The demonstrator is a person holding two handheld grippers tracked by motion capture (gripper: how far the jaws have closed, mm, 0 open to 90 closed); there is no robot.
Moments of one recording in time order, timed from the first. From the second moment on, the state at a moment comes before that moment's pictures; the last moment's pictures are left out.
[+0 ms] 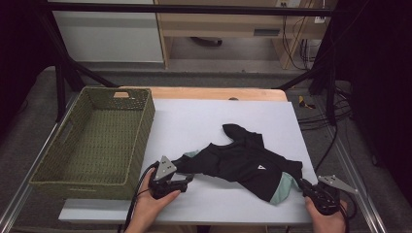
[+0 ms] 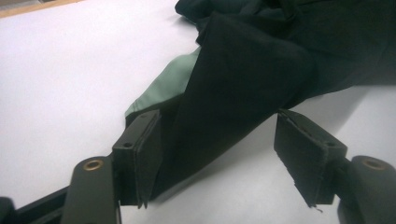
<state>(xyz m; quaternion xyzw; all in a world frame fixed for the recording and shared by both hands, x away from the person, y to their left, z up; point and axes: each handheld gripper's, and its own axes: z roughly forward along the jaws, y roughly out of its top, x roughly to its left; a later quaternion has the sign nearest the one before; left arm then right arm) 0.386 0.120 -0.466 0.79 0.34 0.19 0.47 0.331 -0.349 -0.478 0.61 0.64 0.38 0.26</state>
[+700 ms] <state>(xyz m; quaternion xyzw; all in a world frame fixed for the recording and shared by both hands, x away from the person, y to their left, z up) 0.402 0.093 -0.469 0.82 0.32 0.19 0.44 0.335 -0.310 -0.458 0.53 0.67 0.42 0.32</state>
